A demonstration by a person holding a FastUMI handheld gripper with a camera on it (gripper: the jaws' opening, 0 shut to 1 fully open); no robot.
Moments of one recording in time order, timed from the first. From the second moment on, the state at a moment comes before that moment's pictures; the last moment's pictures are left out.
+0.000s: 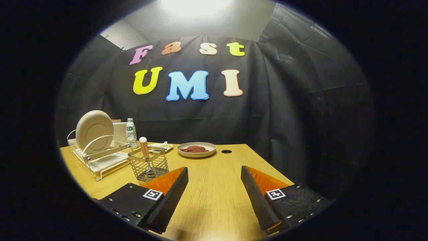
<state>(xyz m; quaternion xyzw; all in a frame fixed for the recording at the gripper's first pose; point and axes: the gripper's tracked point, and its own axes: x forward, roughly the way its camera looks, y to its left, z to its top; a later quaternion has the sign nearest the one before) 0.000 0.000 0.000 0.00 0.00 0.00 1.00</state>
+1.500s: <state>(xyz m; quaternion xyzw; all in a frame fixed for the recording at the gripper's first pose) -0.077 0.259 0.199 0.06 0.01 0.01 1.00</state>
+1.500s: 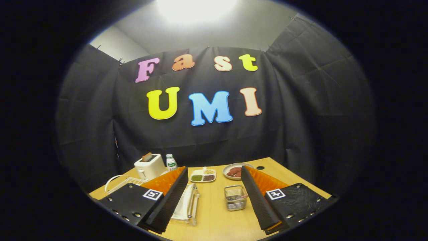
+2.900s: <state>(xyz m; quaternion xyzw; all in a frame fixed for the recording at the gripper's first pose) 0.038 0.410 0.059 0.10 0.32 0.02 0.94</state>
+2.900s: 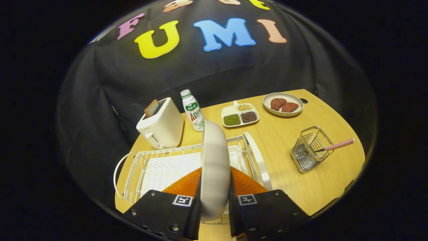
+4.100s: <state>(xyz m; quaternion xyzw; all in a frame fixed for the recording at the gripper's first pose) -0.033 0.408 0.154 -0.15 0.28 -0.12 0.94</state>
